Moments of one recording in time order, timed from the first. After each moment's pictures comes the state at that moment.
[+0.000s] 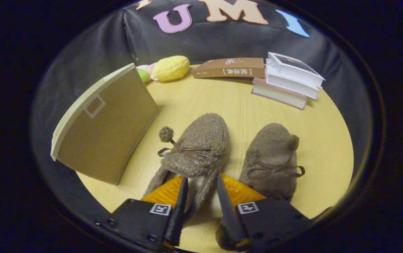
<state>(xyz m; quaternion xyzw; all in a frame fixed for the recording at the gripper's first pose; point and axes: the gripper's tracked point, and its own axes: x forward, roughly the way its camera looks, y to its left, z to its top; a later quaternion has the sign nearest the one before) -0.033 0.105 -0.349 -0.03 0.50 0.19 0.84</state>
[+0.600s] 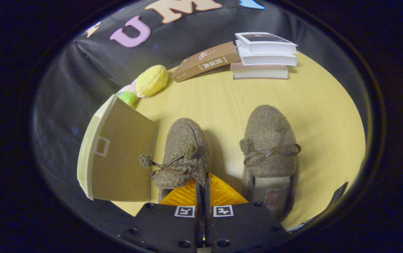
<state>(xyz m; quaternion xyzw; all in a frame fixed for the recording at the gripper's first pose) -0.039 0.116 -0.306 0.15 0.55 0.12 0.81</state>
